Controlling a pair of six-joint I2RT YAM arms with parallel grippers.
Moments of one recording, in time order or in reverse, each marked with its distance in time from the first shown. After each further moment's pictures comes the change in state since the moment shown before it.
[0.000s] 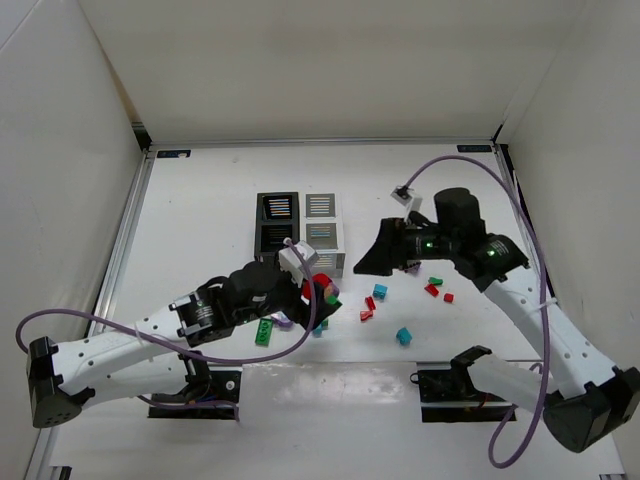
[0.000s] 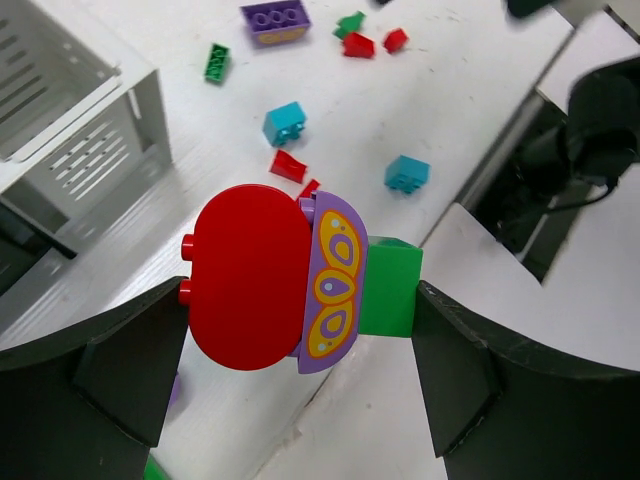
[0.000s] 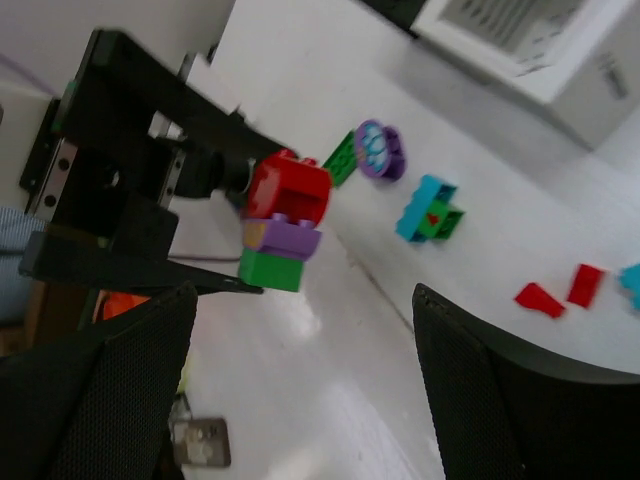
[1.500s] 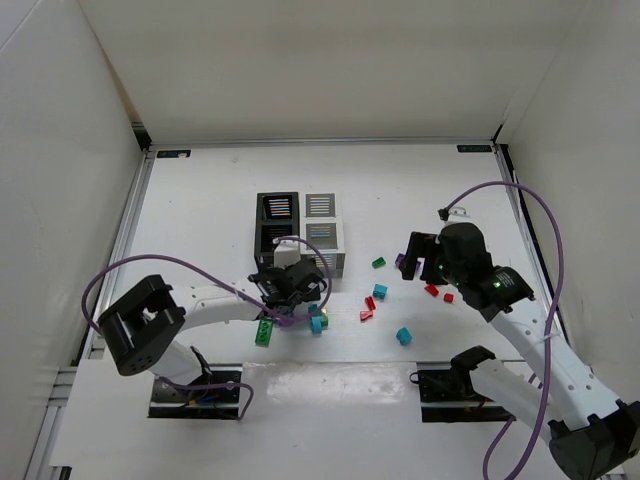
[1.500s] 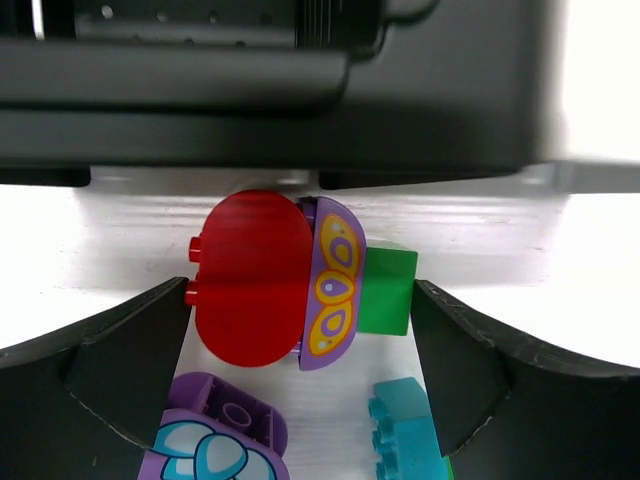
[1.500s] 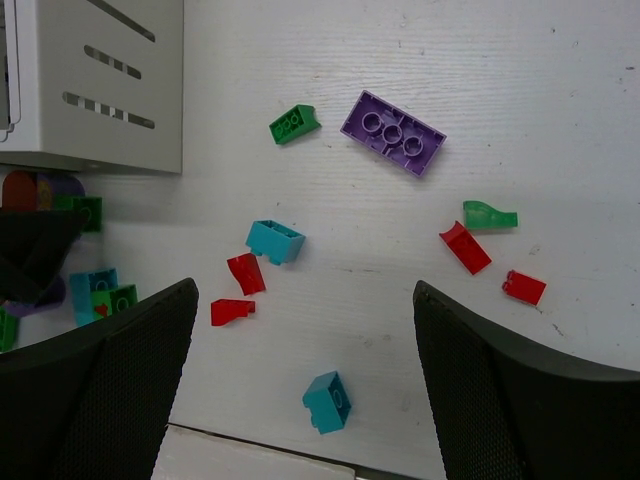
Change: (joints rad) left arm 0.145 0.583 -0.033 0.030 -0.480 -0.536; right arm 0.006 -0.183 -0.245 -0.062 0.816 -0.025
